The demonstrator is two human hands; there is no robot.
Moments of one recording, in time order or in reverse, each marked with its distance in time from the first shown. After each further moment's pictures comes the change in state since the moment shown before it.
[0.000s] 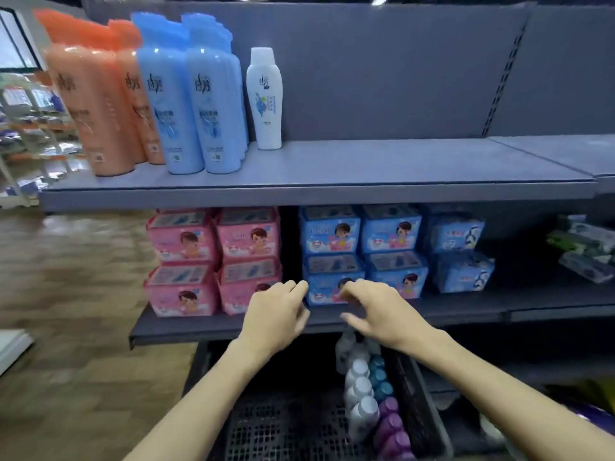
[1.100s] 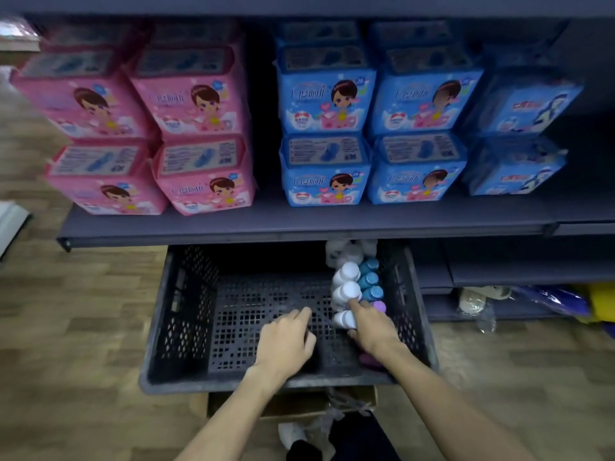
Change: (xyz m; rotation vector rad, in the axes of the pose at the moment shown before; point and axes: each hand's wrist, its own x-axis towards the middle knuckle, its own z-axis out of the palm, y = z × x) left_hand -0.142 0.090 0.156 -0.290 -0.719 -0.310; right_hand -0.113 0.089 0.247 0.019 -0.700 0.577
